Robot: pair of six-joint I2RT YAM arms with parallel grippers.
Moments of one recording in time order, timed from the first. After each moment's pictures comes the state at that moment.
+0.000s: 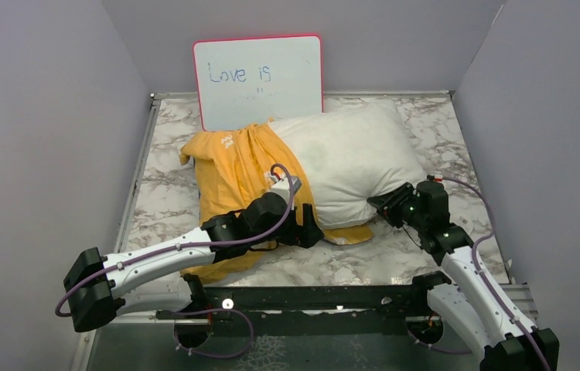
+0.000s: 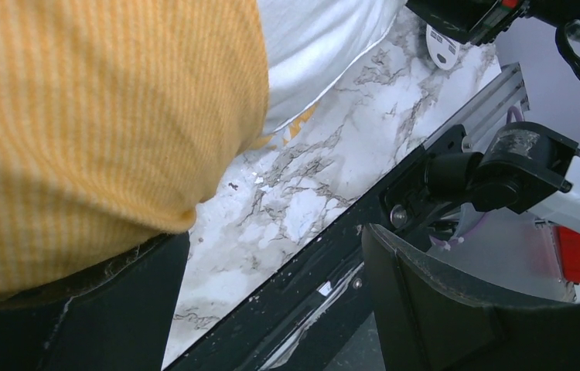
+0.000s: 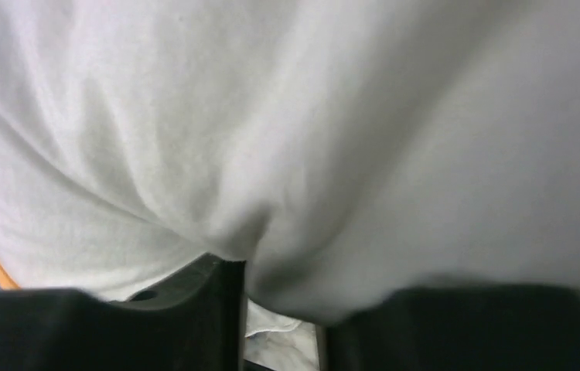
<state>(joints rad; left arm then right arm) -1.06 1.07 0.74 -0.22 -0.05 -0.77 0.22 0.72 0.45 -0.32 -0.13 1.07</state>
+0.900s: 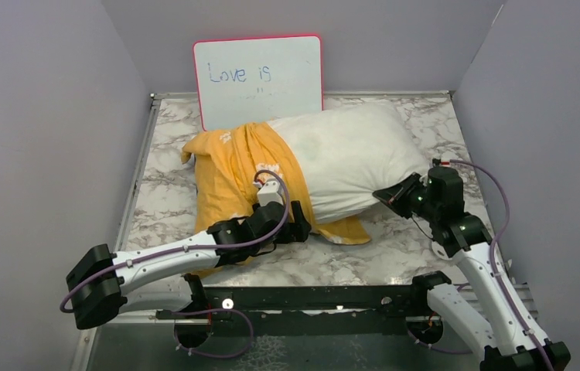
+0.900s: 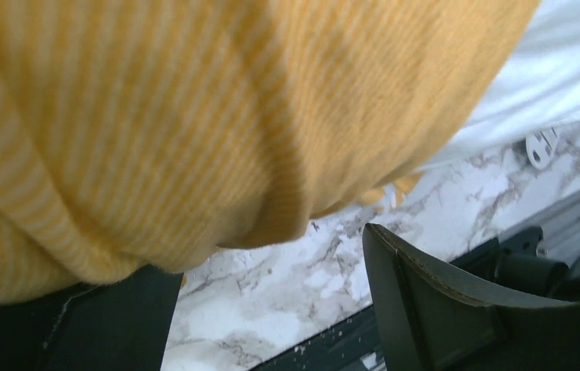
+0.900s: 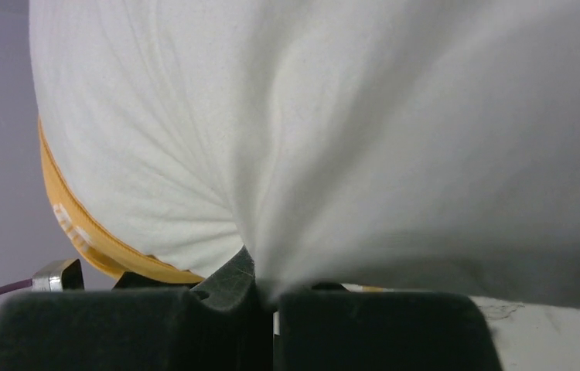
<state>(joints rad) -1.08 1.08 0.64 -0.22 -0.32 -0.92 0.22 0.73 0.69 -0.53 -0.20 0.97</state>
